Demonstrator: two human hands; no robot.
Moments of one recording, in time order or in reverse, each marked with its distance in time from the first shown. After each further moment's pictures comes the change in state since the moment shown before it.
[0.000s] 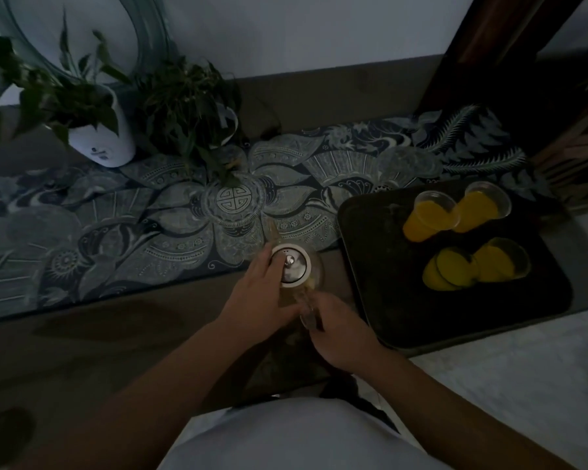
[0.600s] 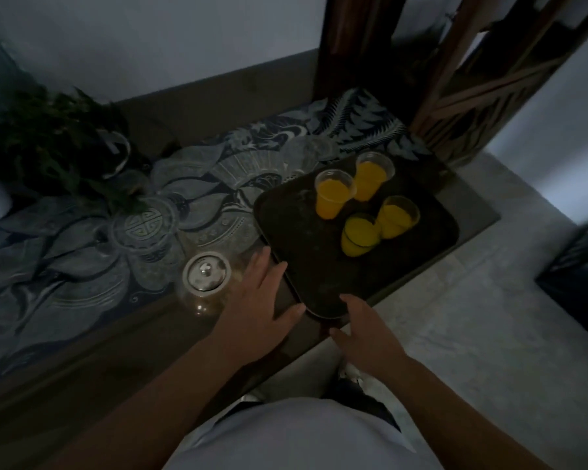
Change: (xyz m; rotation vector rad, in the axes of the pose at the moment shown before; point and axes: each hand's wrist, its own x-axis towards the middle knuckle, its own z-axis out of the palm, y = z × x) left_hand -0.005 0.086 0.038 -0.074 -0.095 0.358; right_hand -0.108 0.092 -0.033 0.069 0.269 0.464
